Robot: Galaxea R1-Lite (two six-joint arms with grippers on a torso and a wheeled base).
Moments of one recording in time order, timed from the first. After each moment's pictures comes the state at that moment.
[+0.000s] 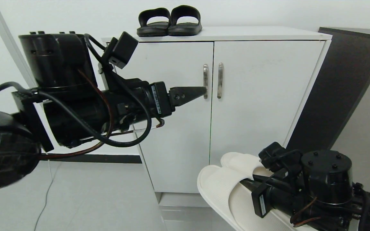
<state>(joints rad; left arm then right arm) -0.56 1.55 -1.05 -0.50 -0.30 -0.32 0.79 1.68 -0.49 -0.85 -0.13 0.05</state>
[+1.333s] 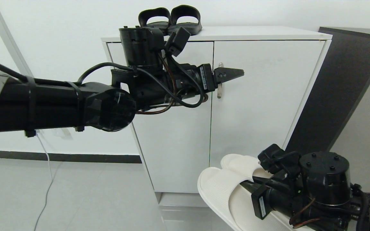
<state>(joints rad) -0.59 1.92 -1.54 -0.43 -0.46 -0.39 0.79 1.69 -0.48 -0.85 -0.12 0.05</state>
